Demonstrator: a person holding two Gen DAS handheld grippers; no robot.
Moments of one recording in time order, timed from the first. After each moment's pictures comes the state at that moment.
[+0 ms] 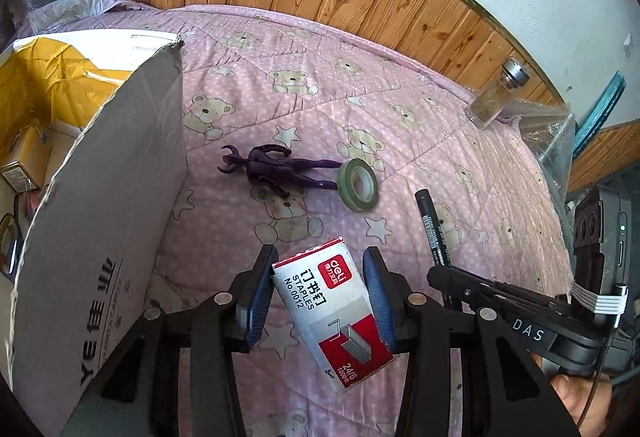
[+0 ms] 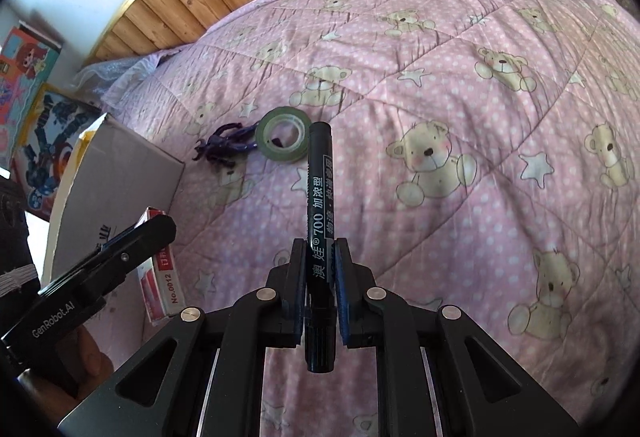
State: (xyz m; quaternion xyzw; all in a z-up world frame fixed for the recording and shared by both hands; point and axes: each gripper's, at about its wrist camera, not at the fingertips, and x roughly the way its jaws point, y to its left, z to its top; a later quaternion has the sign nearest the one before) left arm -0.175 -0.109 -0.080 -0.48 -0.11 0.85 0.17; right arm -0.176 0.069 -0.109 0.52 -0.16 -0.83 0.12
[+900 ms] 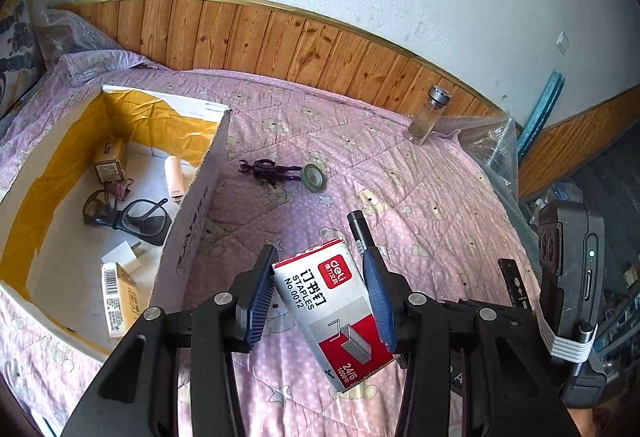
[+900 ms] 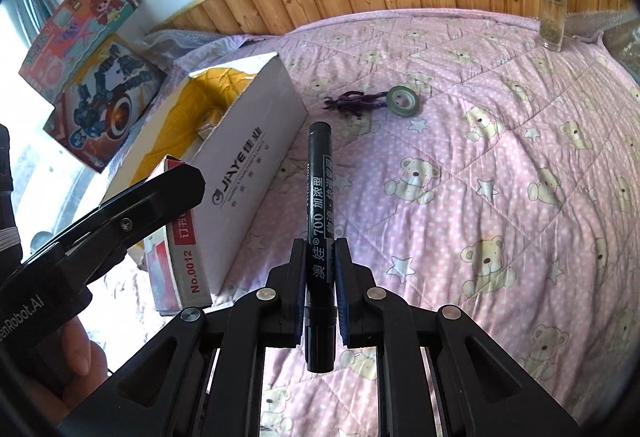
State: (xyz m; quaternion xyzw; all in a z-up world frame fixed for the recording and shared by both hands) left arm -0.018 -0.158 0.022 -0.39 -0.11 0.89 0.20; right arm -0.017 -0.024 -0.013 0.47 -0.10 -0.86 0.16
